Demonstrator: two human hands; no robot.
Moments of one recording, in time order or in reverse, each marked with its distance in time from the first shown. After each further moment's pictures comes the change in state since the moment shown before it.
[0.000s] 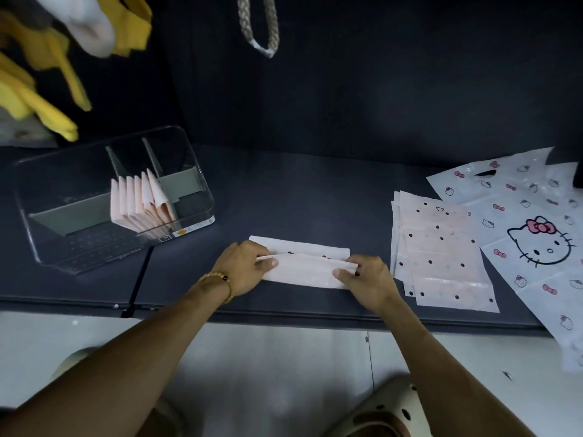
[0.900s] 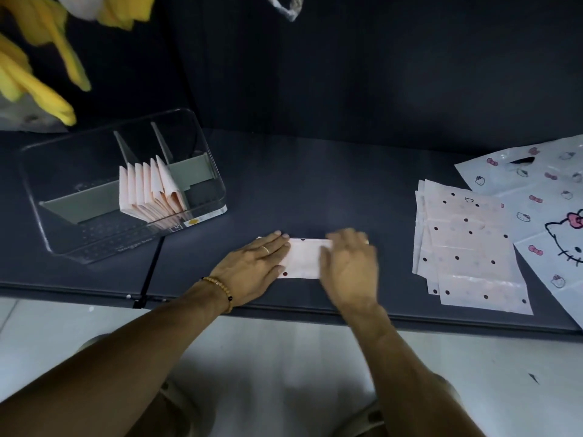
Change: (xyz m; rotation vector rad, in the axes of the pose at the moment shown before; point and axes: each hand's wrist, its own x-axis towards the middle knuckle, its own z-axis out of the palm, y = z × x) left_hand -0.002 -0.039 0.021 0.453 0.017 0.428; right_hand -0.004 -0.055 0.055 -0.421 0.478 -0.373
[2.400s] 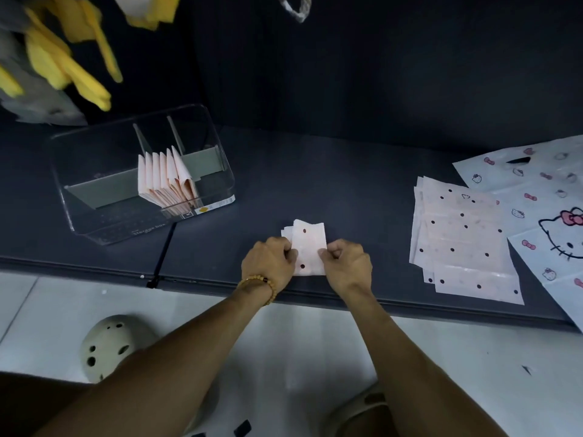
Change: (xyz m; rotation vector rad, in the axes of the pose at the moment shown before) left_hand 0.006 0.067 -0.019 -0.447 0.121 -0.700; right_hand -0.012 0.001 -0.003 0.461 -0.339 0.466
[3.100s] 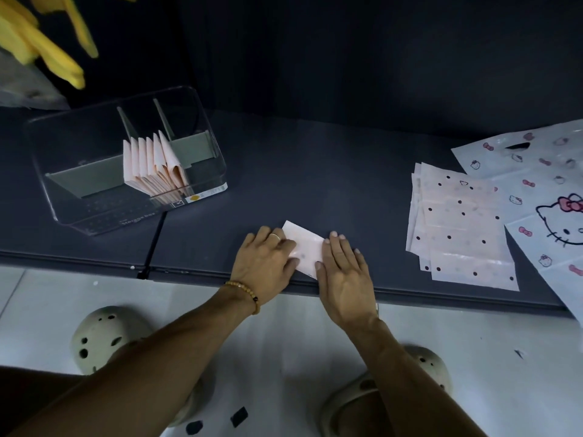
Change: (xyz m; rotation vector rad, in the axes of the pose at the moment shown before) left_hand -0.016 -0.019 0.009 0.499 0.146 0.506; right_hand -0.035 0.052 0.014 -0.490 0.058 -0.506
